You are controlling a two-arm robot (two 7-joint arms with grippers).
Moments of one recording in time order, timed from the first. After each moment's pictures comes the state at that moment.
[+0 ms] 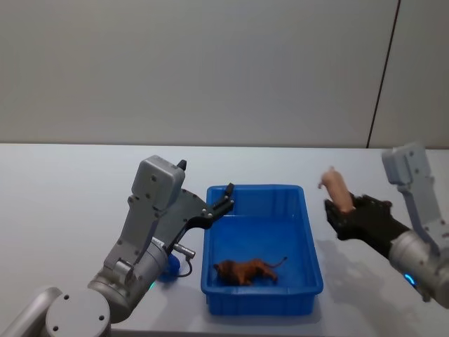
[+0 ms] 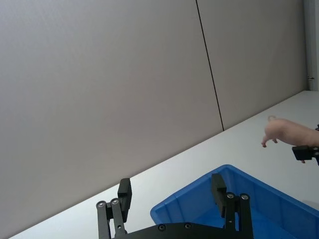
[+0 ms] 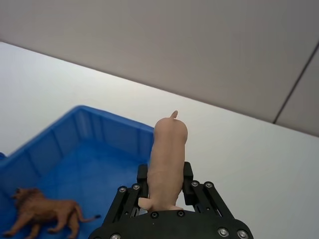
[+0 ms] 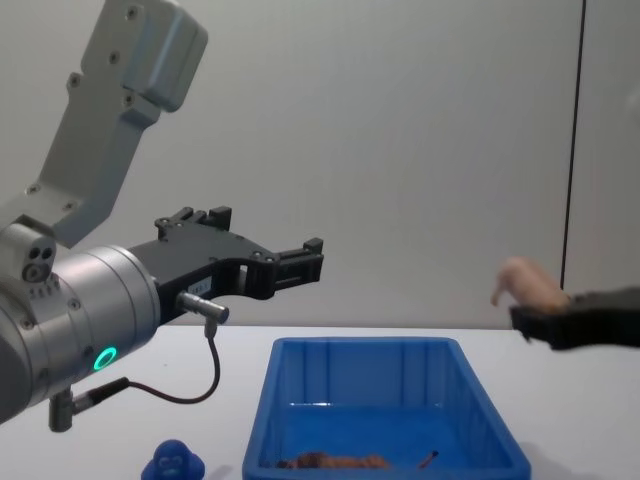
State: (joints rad) left arm -0.24 0.38 0.45 -1.63 -0.20 0.01 -0.01; right arm 0.19 0.25 -0.25 -1.63 0.16 0.39 0.19
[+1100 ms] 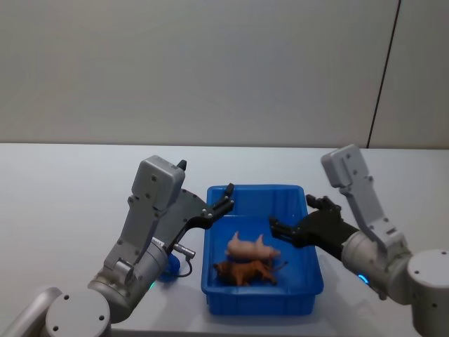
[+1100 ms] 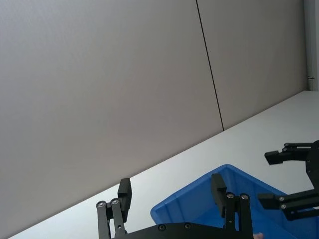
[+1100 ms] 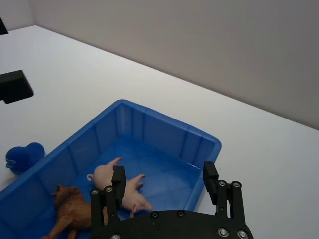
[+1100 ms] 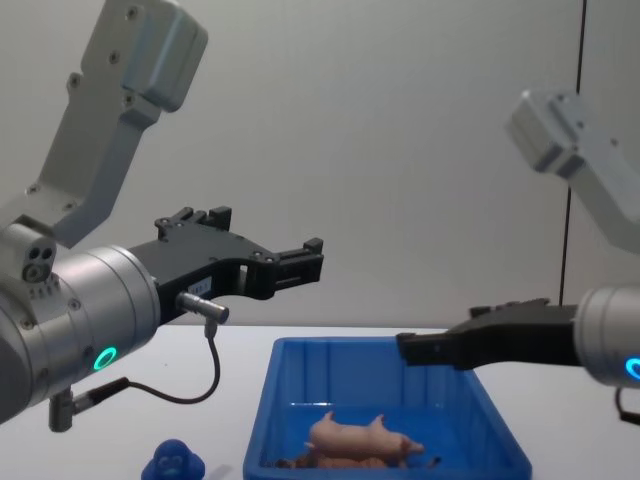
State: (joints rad) left arm -0.24 0.38 0.45 -1.63 -0.20 0.01 -0.01; right arm 0.27 0.16 -0.33 -1.54 0.07 0.42 0.26
